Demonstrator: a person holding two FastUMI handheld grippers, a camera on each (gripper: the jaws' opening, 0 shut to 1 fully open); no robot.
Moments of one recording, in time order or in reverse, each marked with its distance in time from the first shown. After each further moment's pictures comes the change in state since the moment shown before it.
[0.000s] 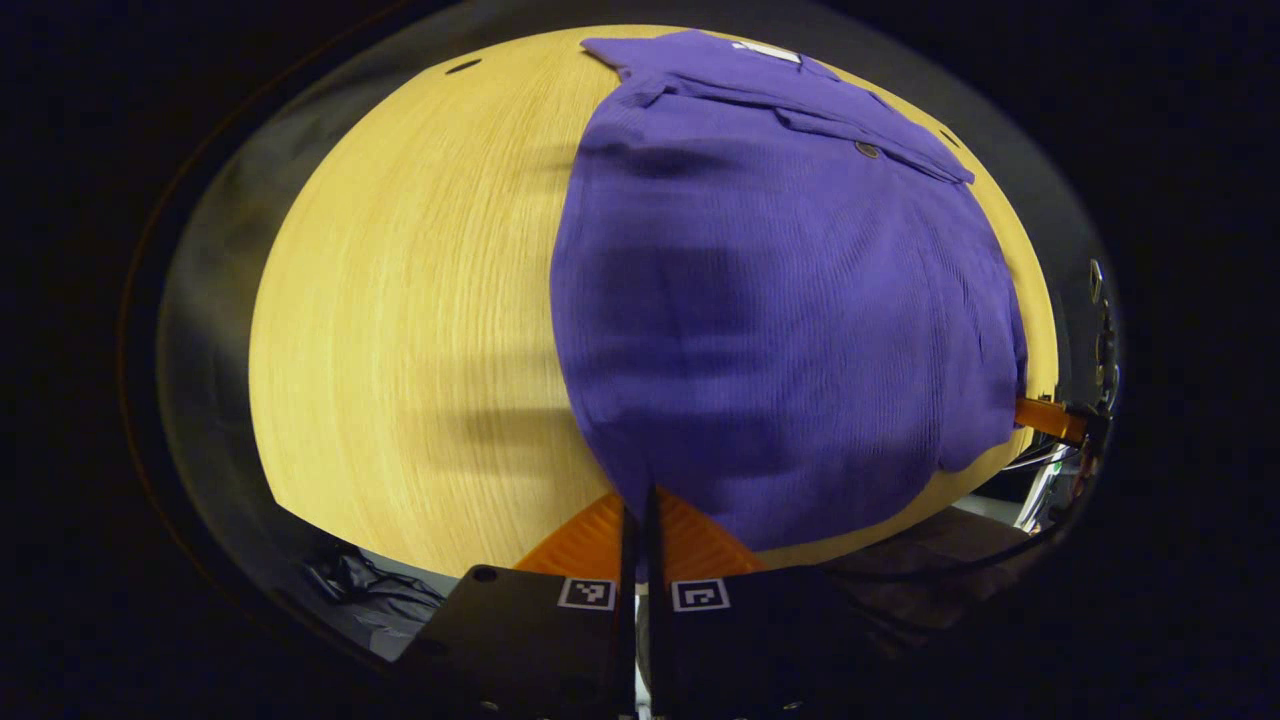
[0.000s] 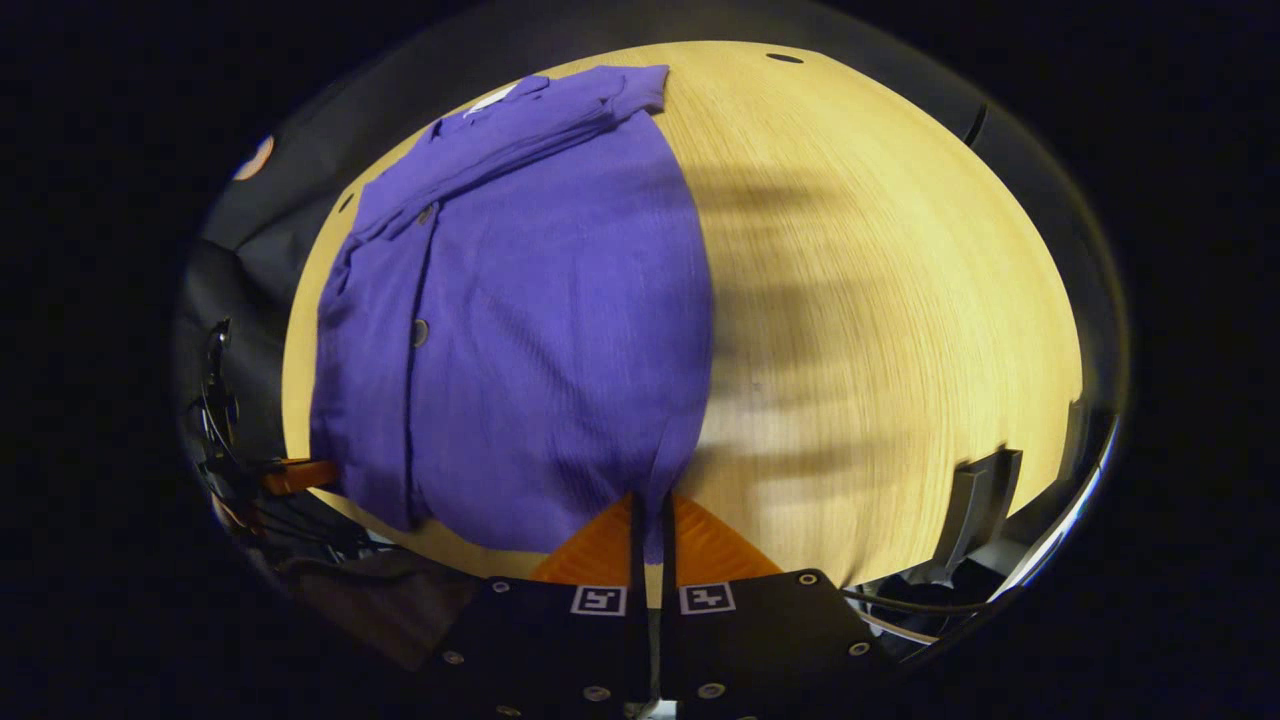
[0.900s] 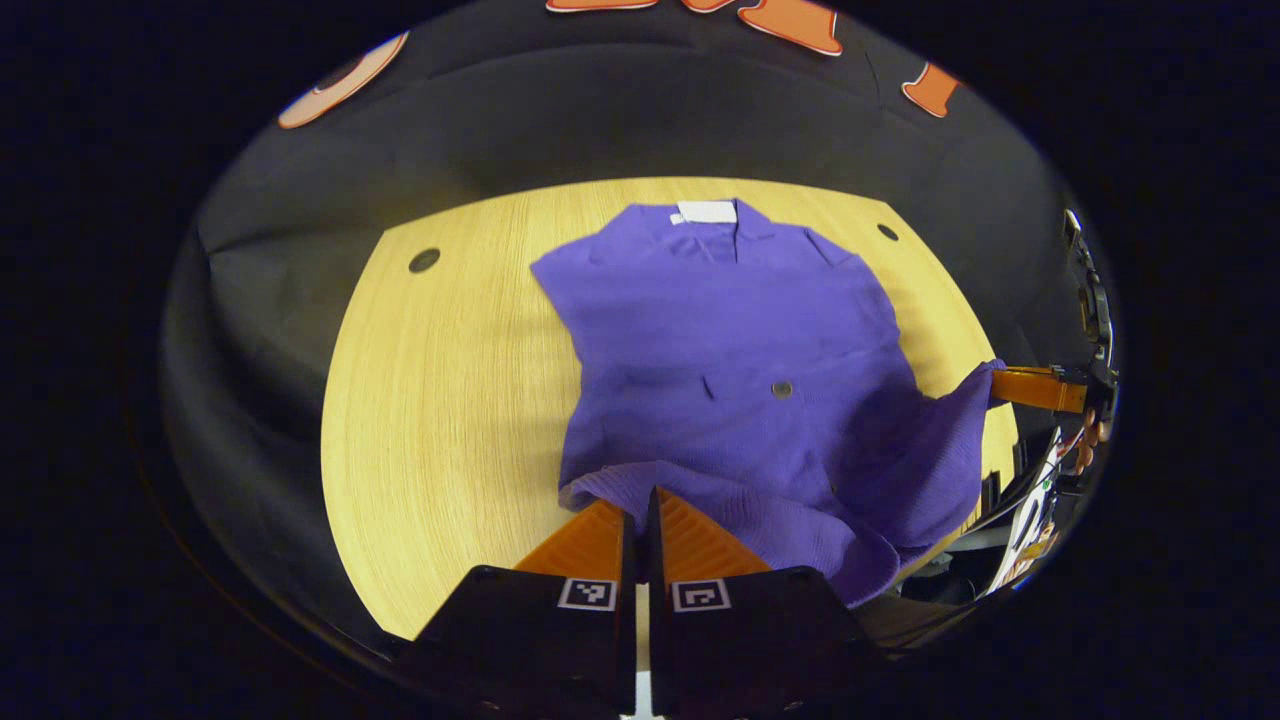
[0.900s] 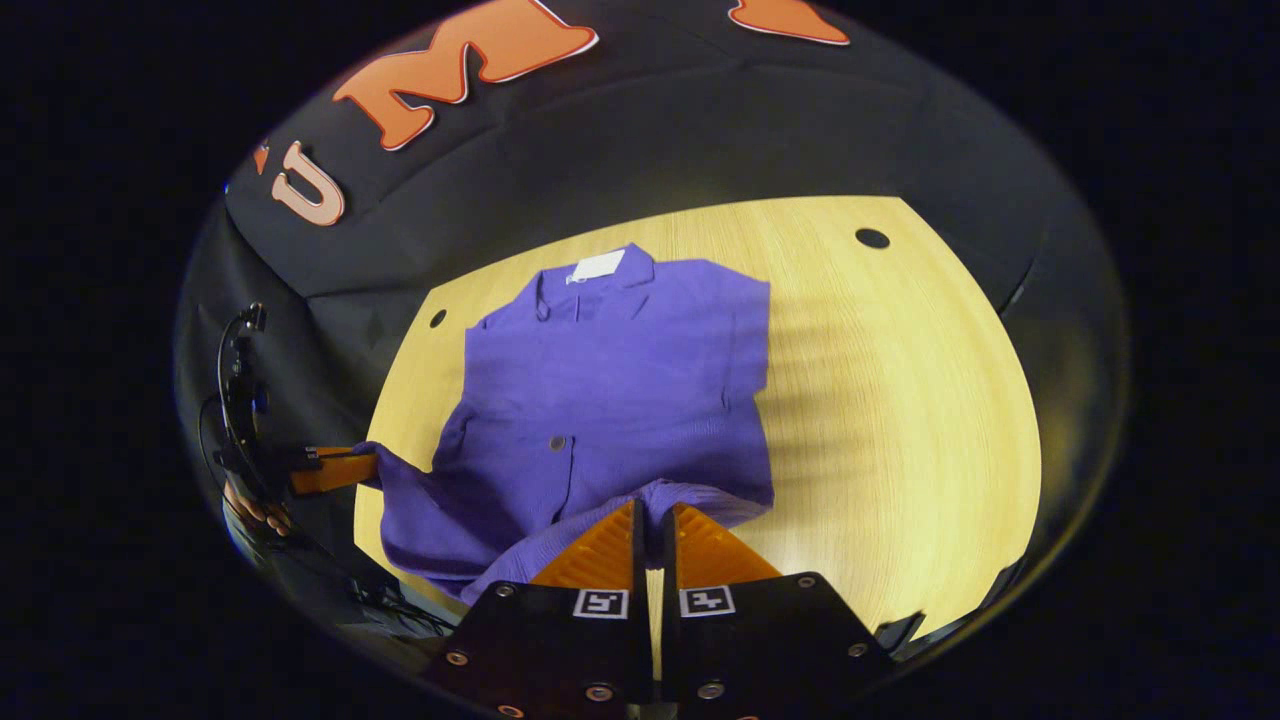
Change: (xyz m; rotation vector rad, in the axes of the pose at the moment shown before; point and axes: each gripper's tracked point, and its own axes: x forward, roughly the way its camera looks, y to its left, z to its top) left arm -0.133 -0.026 0.214 0.138 -0.367 -0.040; right arm -0.101 0.066 0.200 -0.140 -0.359 0.116
